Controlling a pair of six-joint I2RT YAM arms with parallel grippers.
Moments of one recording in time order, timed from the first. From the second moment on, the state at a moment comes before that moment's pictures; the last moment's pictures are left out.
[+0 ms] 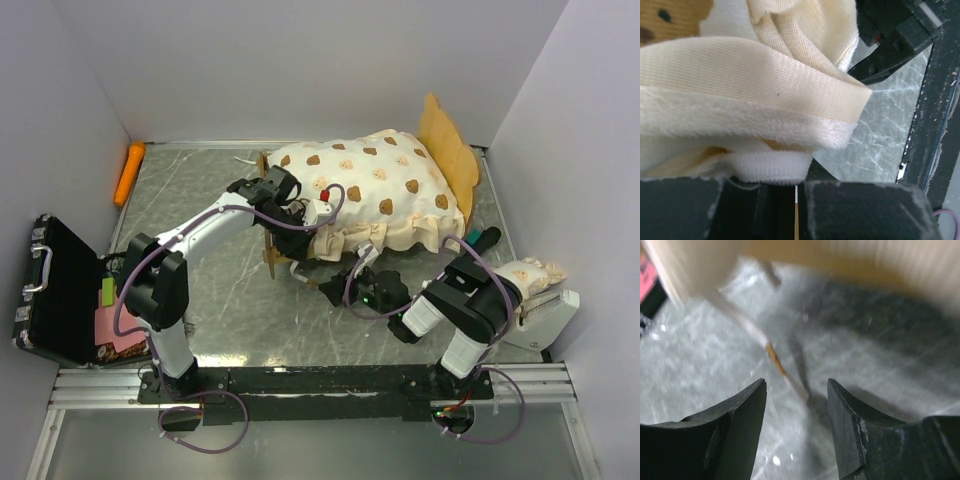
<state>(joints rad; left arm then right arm) -0.57 1.78 1.48 -0.87 0.64 0.59 0.74 1.71 0.23 1.25 -0.13 0.41</state>
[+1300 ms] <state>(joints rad) -0.58 1.75 1.48 -0.86 0.66 0.51 0.80 1.62 0.32 1.28 0.04 0.32</state>
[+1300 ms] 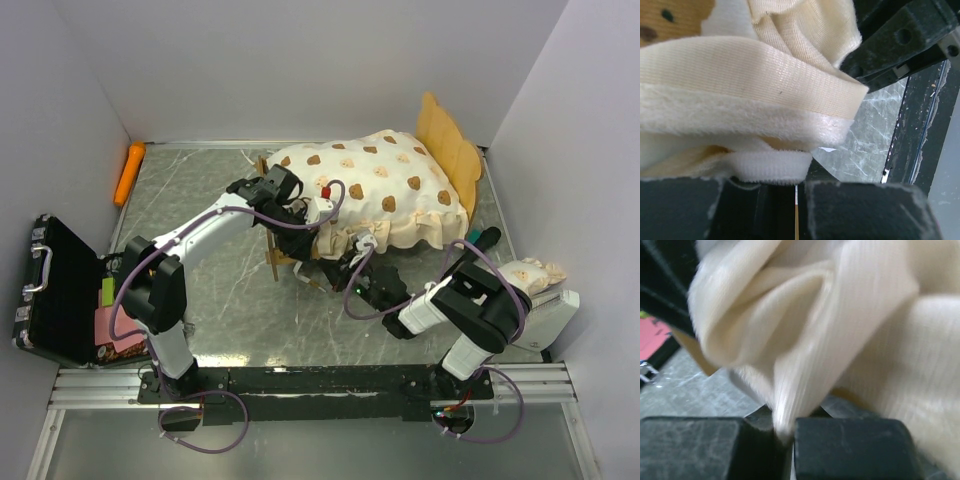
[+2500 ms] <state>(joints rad) -0.49 1.94 1.45 -0.60 0.54 0.56 0.99 1.45 0.18 0.98 0.04 0.39</state>
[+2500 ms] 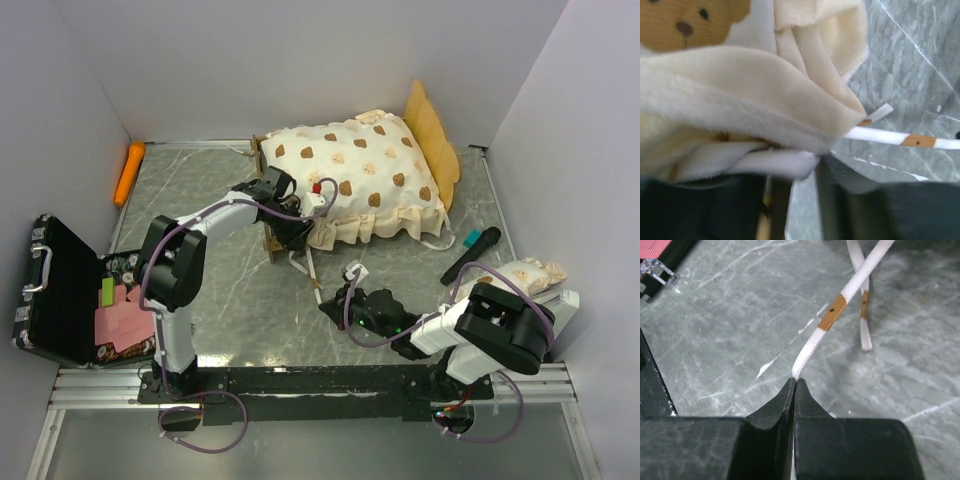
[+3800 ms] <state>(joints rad) -0.63 1.42 1.12 -0.59 0.67 0.80 0.86 0.93 0.42 0.24 -0.30 0.18</state>
